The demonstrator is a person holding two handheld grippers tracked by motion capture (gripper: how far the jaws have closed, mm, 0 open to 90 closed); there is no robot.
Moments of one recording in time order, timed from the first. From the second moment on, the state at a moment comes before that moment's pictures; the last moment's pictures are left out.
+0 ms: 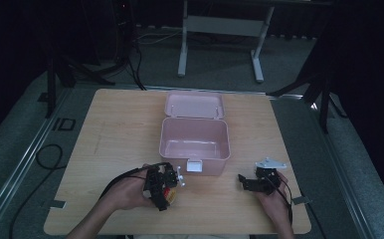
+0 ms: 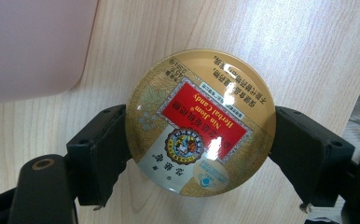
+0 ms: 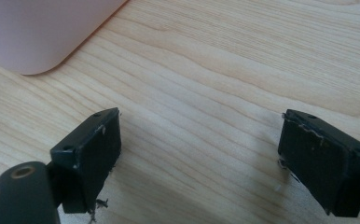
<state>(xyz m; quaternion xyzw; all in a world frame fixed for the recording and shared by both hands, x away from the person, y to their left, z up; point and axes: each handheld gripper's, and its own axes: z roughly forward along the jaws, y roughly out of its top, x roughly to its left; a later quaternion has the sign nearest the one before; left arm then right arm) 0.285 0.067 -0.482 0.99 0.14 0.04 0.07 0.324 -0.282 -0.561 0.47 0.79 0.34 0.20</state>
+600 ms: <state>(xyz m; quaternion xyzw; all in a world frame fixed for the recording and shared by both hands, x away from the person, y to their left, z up) 0.290 0.084 -0.464 0.98 0.17 0.05 0.08 0.324 -0.282 -0.561 0.47 0.79 0.34 0.20</state>
